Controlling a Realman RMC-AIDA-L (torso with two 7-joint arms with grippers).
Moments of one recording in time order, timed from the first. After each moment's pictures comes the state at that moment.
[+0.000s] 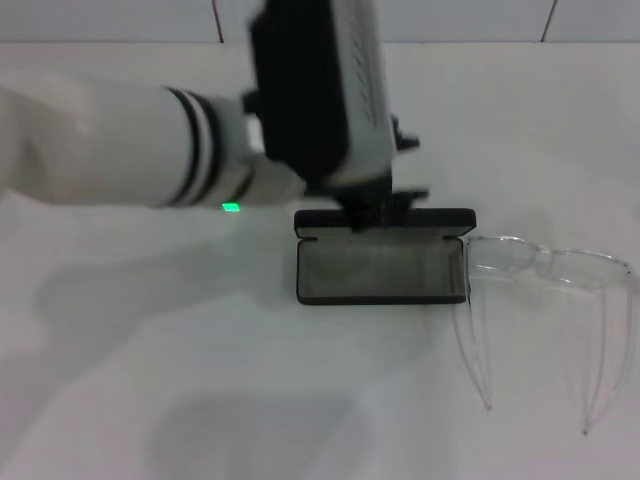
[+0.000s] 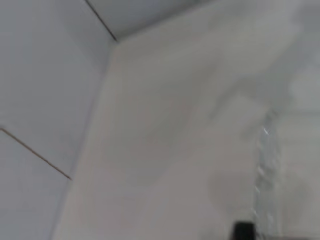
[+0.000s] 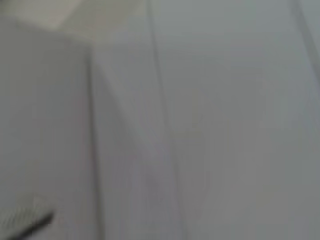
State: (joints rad) left arm -0.38 -2.09 1.81 1.70 2.40 1.05 -2.04; right arm 0.24 1.94 -0.23 -0.66 -1.54 -2.07 1.24
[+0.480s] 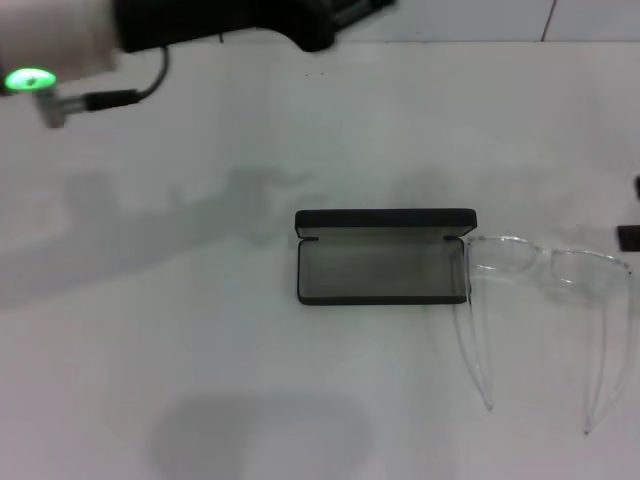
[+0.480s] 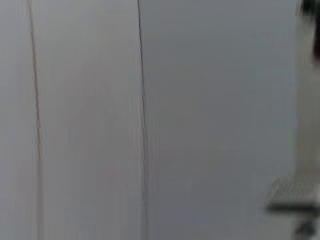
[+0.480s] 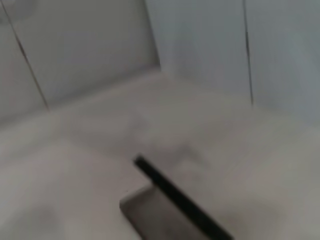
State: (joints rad) left arm -0.27 -2.09 1.35 1.69 1.52 1.24 -1.93; right arm 0.41 2.00 -0.65 -1.25 -2.10 -1.85 1.75
